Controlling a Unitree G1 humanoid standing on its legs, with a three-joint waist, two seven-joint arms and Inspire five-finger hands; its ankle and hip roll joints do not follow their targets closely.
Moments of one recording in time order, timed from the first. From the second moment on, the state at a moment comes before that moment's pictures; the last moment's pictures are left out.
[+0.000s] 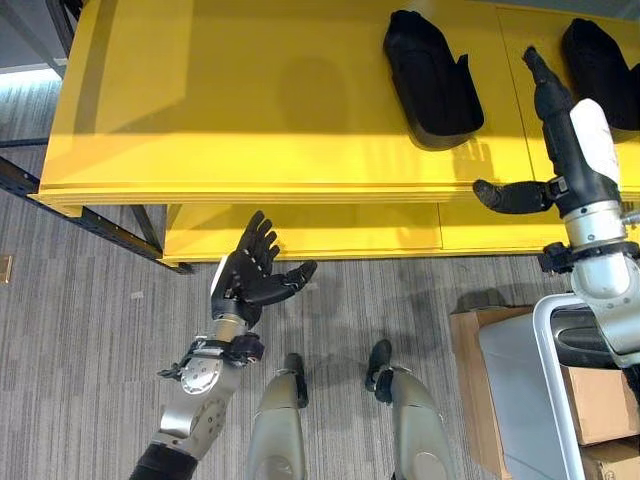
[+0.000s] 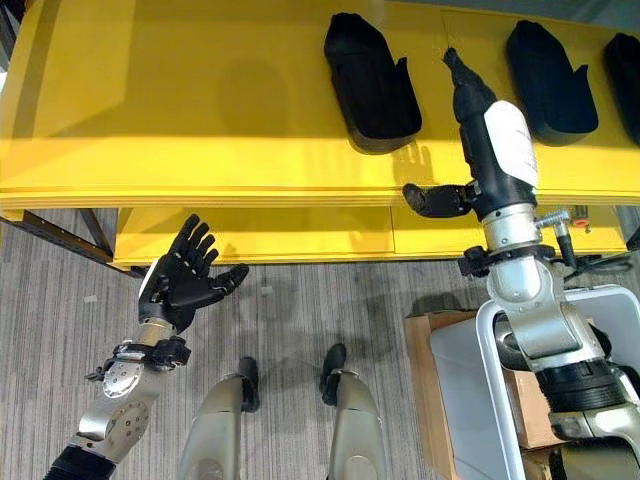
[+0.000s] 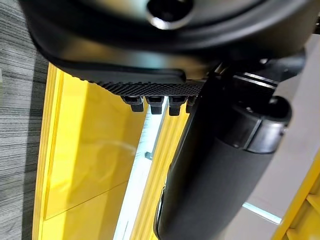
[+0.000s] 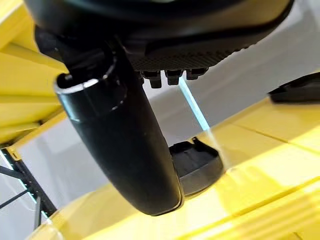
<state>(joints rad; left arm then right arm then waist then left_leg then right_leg) -0.05 0.48 -0.22 -0.01 -0.72 -0.23 0.10 -0.37 -0.89 0.05 0.02 -0.16 -0.17 -0.25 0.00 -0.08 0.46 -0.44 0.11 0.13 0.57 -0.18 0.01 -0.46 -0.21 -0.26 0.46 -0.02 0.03</state>
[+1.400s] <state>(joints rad) -0.04 0.46 -0.20 -0.01 -0.69 -0.23 0.07 -0.66 -1.18 0.49 0.29 -0.27 -0.18 -0.05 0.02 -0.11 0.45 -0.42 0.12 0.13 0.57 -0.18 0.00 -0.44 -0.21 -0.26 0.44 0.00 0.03</state>
